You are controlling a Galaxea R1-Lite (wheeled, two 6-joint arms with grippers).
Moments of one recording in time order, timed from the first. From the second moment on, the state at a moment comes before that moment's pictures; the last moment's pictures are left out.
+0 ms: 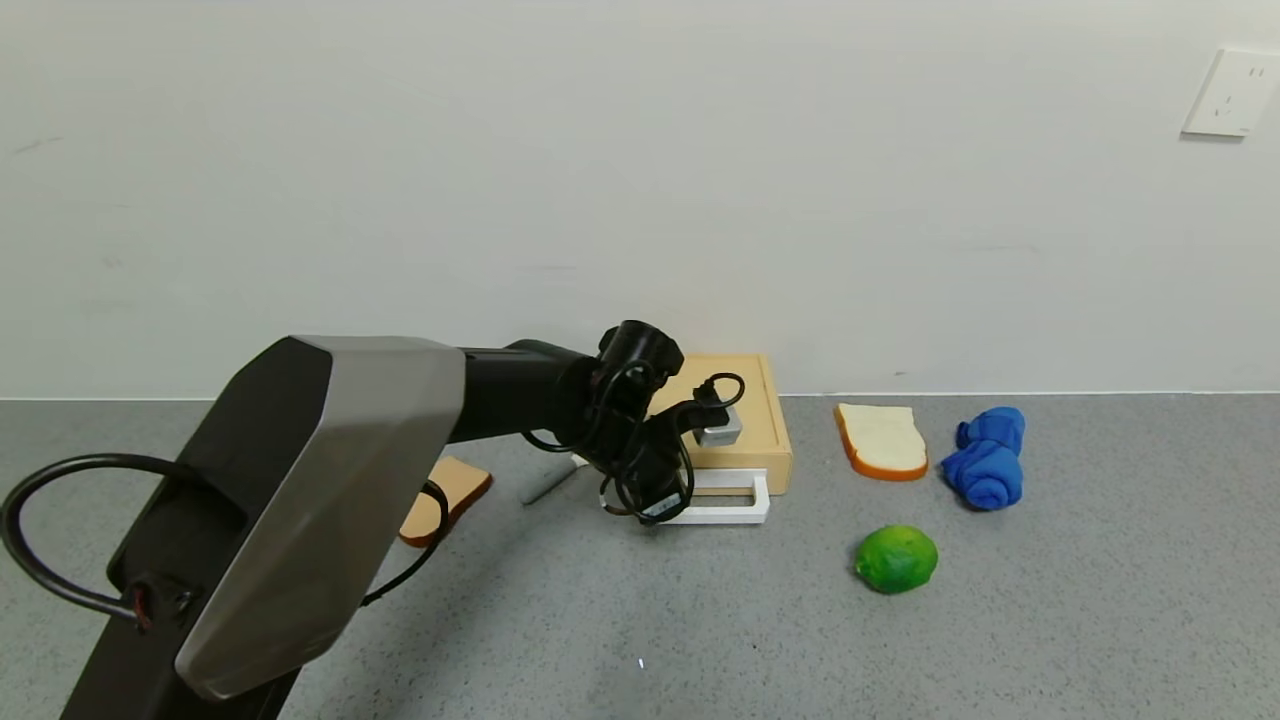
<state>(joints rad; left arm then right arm) -0.53 2.43 -1.98 0.50 -0.13 0.74 0.00 0.00 0.00 0.00 0.00 0.00</state>
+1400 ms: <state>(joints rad) -0.57 2.41 -1.93 0.61 -0.13 0.74 0.00 0.00 0.00 0.00 0.00 0.00</state>
